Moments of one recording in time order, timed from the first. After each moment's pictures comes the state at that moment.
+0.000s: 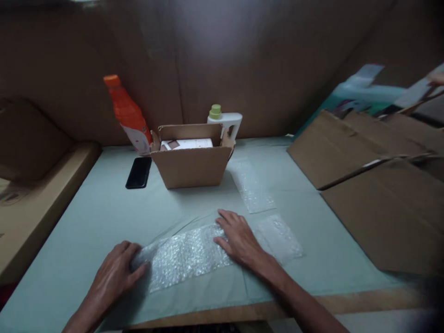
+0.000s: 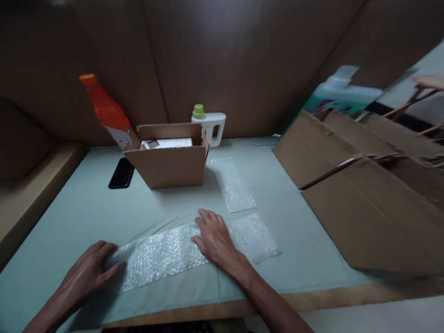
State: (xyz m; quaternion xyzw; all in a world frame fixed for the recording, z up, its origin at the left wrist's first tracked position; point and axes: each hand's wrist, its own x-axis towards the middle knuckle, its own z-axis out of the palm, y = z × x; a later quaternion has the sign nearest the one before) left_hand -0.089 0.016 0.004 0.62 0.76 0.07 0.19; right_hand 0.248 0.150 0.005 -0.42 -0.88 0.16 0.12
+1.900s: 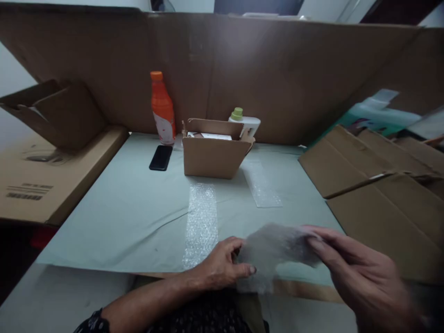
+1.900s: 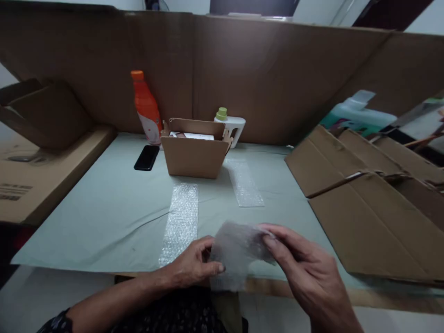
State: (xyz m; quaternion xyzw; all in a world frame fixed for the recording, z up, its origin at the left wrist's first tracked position) left_hand 0.112 0.039 0.015 0.50 0.40 0.41 0.65; right_hand 0.330 0.082 0.125 -0.52 -0.71 0.26 0.40
